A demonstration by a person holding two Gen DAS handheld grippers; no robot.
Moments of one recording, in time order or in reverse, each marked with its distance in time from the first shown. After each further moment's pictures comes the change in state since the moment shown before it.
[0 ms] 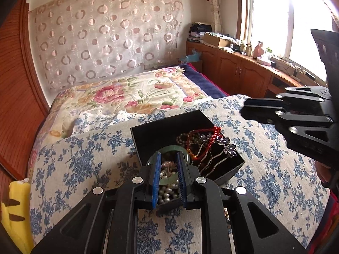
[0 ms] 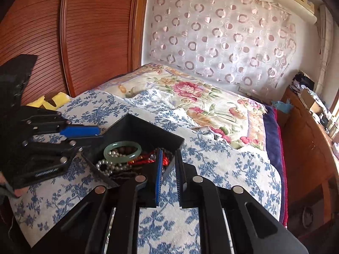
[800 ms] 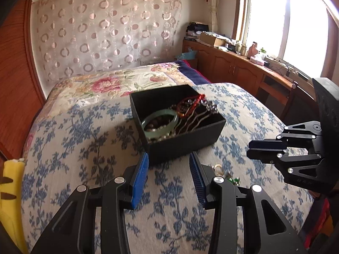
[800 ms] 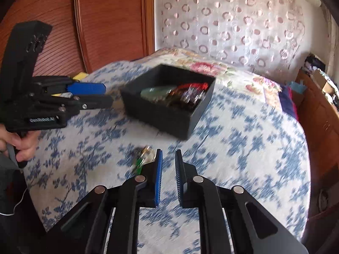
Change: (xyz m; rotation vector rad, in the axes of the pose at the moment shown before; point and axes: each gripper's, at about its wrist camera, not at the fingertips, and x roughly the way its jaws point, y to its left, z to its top) left arm -0.041 -0.001 -0.064 -0.038 0.011 -0.050; right arm -0.015 0.048 -0.095 0.040 0.098 0.124
